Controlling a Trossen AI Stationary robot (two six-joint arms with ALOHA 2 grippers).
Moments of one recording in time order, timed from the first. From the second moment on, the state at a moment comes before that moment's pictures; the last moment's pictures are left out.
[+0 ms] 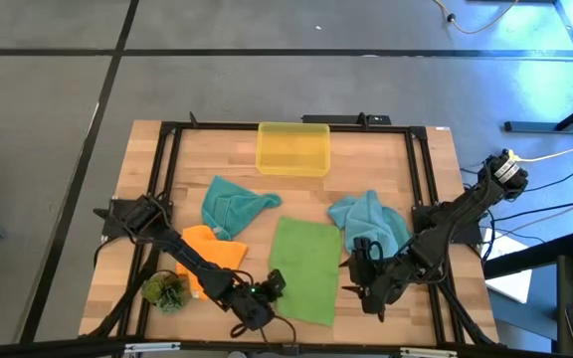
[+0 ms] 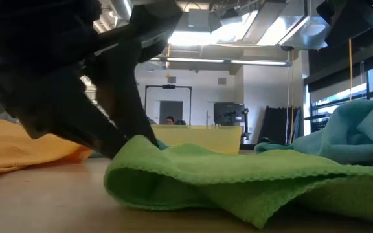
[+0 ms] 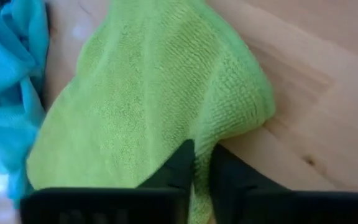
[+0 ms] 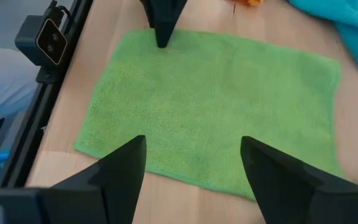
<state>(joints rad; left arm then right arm) -0.65 2.04 1.20 -0.10 -0.51 0.46 0.74 1.43 0.94 -0.41 0.44 0.48</state>
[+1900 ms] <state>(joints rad) -0.08 1.74 1.20 -0.09 -0.07 -0.36 0.77 1.63 0.92 -0.34 0.69 1.11</state>
